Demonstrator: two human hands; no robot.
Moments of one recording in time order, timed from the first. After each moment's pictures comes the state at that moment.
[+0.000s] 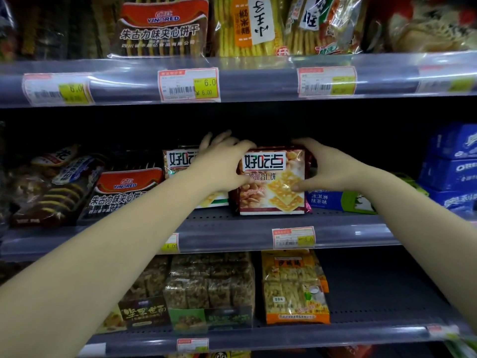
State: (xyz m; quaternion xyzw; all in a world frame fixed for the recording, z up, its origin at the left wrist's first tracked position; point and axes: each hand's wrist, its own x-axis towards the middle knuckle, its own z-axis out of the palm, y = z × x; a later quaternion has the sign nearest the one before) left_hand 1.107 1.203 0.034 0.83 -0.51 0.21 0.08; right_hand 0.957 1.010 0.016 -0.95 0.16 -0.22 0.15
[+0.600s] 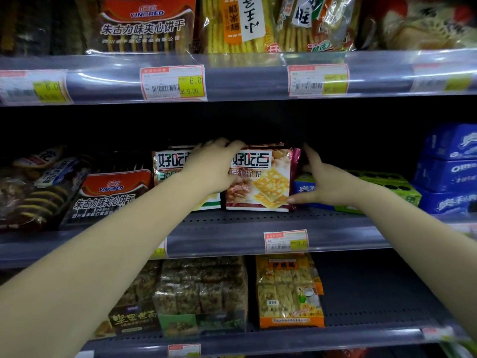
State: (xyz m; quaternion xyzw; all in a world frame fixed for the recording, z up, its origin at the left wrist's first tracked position) left_hand 1.115 1.191 0.027 0.84 -0.49 0.23 0.07; right_hand 0.950 1.000 -0.008 -0.95 0.20 -0.17 0.18
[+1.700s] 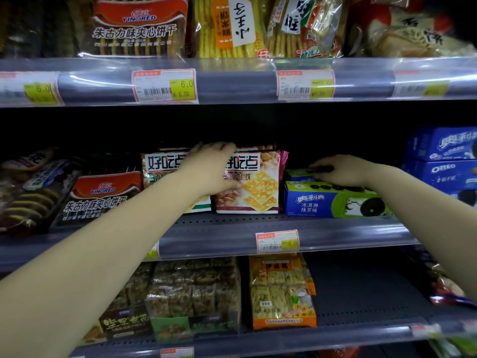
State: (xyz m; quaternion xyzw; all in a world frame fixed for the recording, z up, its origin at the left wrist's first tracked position) left_hand 1.105 1.193 0.032 0.84 -0.51 0.20 0.04; right_hand 0.929 0.956 0.020 -0.95 0.29 -0.10 0.09
